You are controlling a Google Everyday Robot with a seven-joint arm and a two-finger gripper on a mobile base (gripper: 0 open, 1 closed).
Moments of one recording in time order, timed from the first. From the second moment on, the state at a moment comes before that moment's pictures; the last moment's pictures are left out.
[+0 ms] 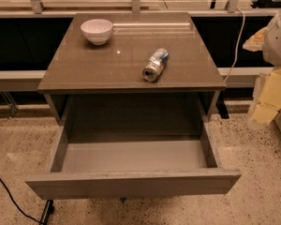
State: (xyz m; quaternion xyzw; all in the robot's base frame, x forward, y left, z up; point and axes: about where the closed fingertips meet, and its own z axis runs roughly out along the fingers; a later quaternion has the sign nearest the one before) arm 0.438 -0.217 0.976 -0.60 0.78 -0.03 0.16
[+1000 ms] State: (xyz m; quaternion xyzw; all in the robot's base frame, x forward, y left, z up) arm 0.427 -0.184 0.886 -0.65 0.73 0.04 0.21
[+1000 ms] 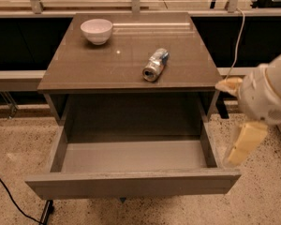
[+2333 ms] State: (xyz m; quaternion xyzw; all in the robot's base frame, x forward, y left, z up) arm 0.426 -0.174 0.761 -0.67 0.69 0.10 0.25
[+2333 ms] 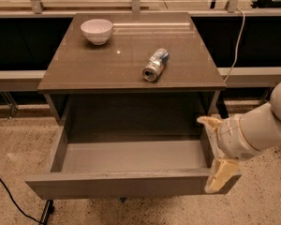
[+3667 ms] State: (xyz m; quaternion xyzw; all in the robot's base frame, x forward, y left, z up) arm 0.424 -0.115 0.657 -0.70 0.68 0.04 0.22
